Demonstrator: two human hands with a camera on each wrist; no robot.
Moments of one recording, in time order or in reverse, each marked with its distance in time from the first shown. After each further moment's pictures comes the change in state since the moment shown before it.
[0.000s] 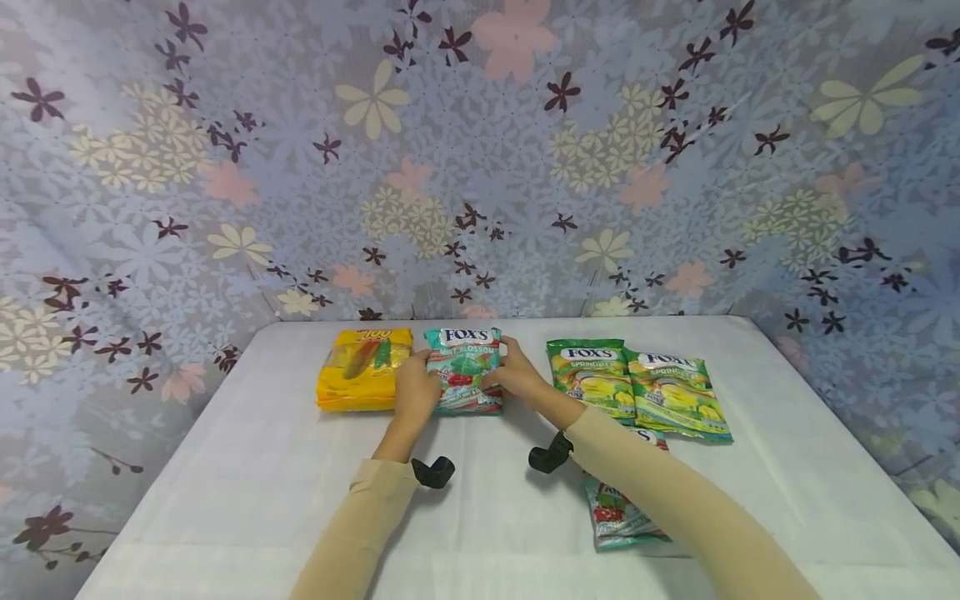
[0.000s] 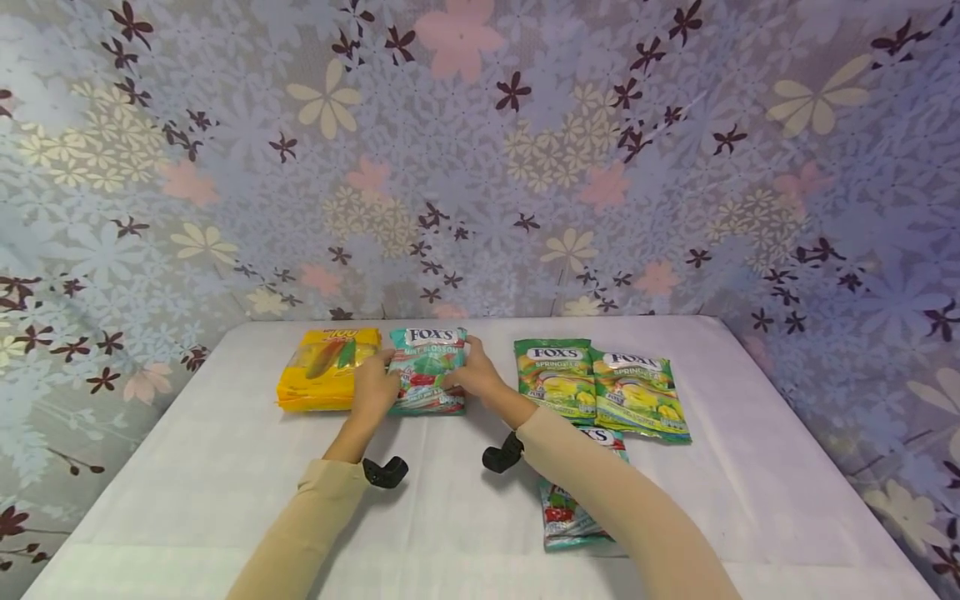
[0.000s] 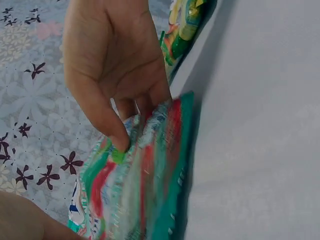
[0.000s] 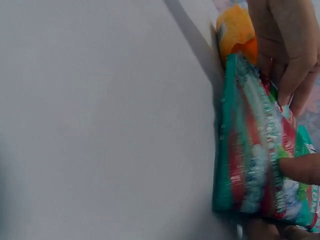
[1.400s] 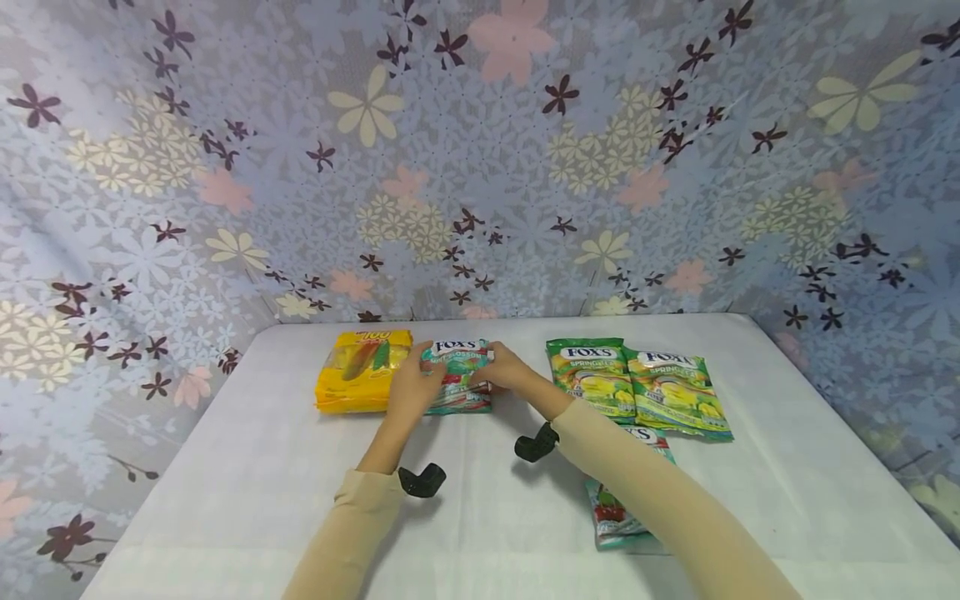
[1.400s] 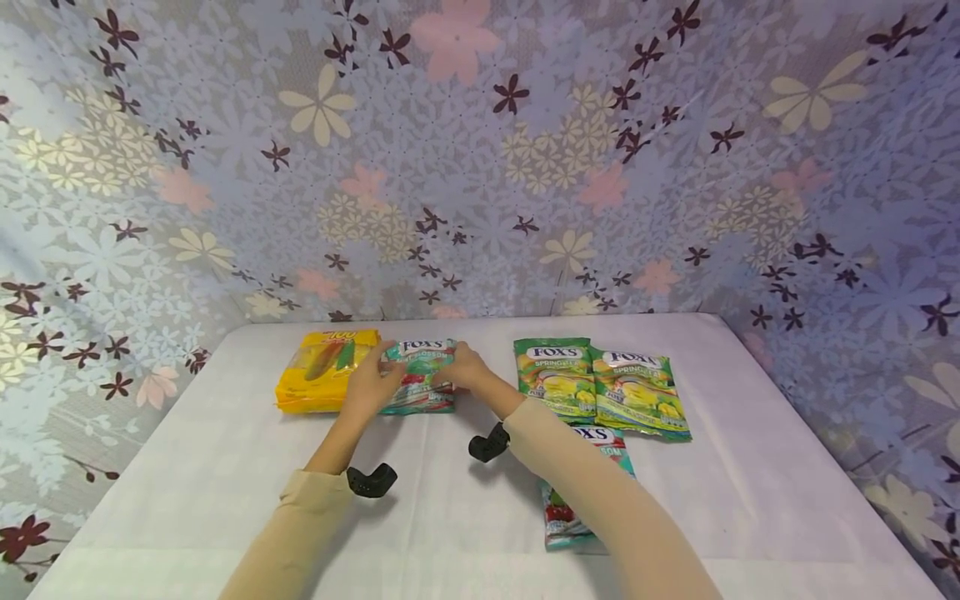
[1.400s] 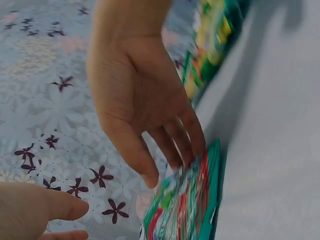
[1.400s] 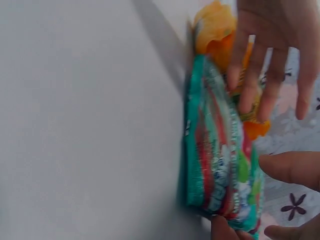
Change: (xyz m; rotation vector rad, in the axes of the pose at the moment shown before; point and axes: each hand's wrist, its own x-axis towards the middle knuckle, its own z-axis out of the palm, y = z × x) left_hand -0.001 0.008 -0.025 -0.084 -0.114 0.063; right_hand 0.014 -0.023 0.013 -0.238 0.004 0.077
